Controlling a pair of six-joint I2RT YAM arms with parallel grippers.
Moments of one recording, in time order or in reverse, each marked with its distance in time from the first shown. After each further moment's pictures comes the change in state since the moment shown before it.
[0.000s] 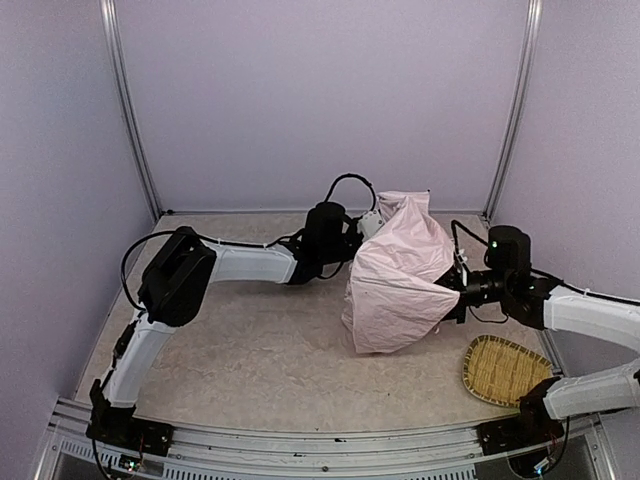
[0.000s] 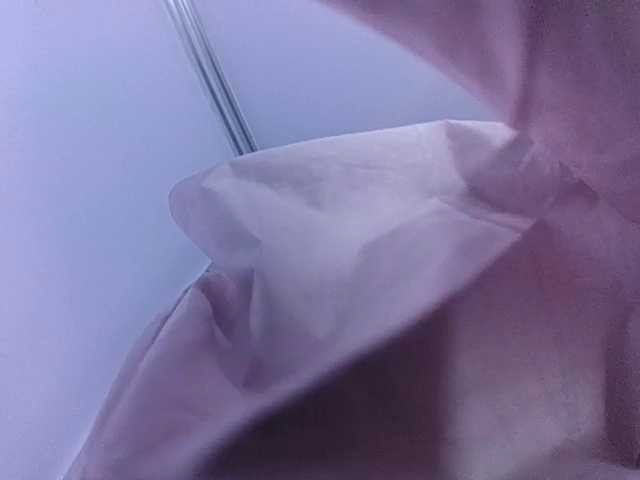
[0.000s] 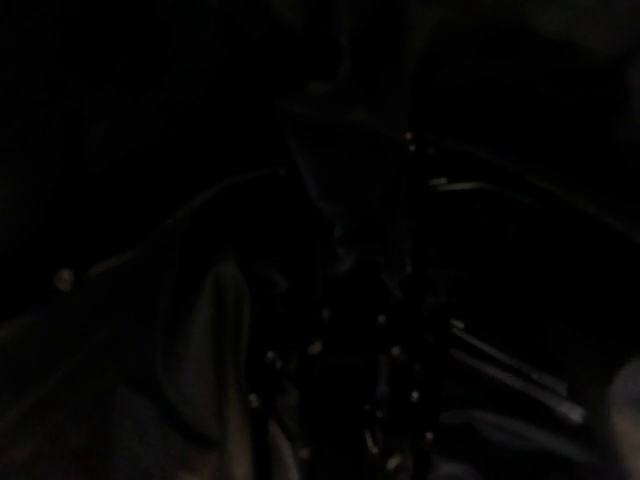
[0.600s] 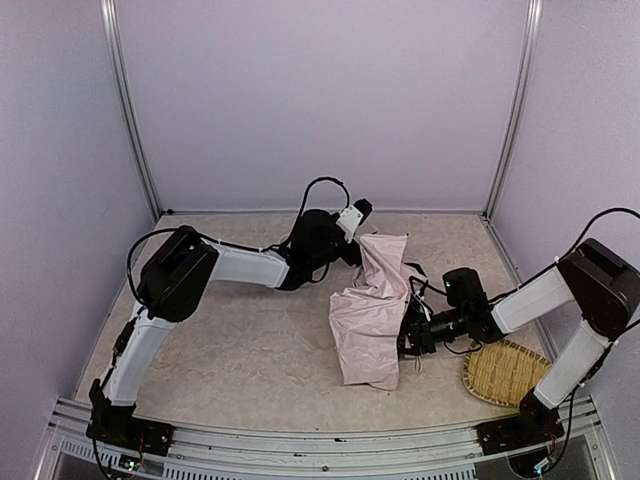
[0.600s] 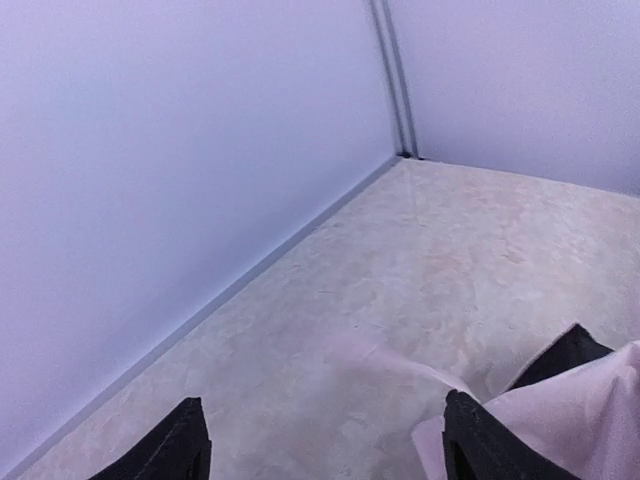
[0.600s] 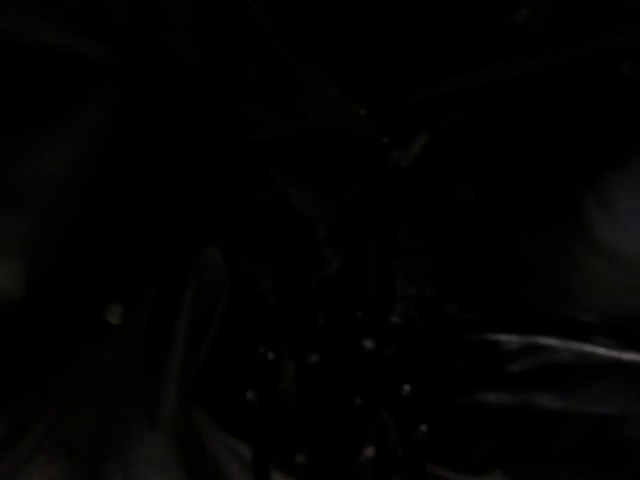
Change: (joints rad) left arm 0.046 0.018 -0.110 0.151 -0.248 -0.103; right arm 0.042 0.540 -0.125 0.241 0.038 0.187
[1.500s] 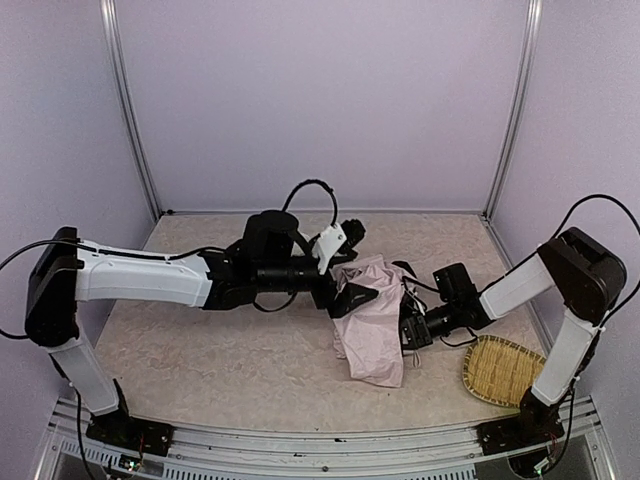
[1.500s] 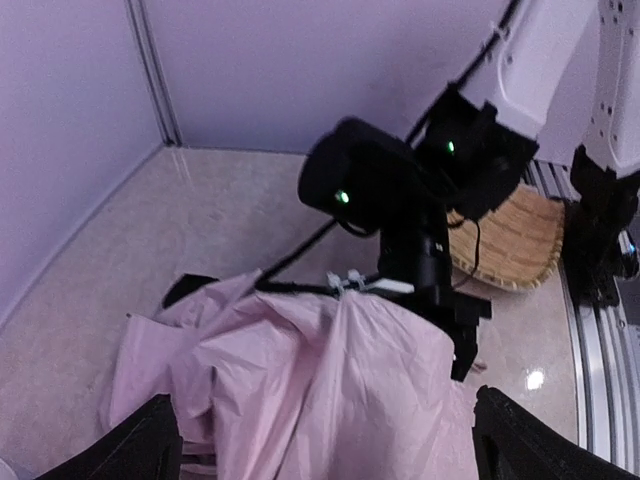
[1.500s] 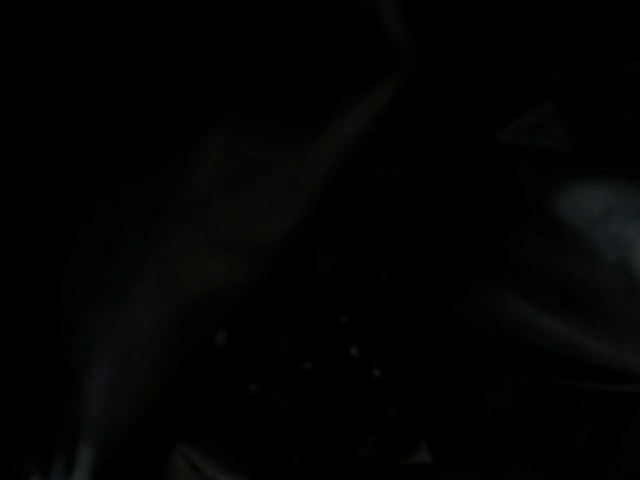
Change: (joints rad) left arm -0.176 -0.739 -0.570 -0.319 0.181 -0.124; right arm -0.050 0.160 0.138 -0.161 -0.097 -0.035
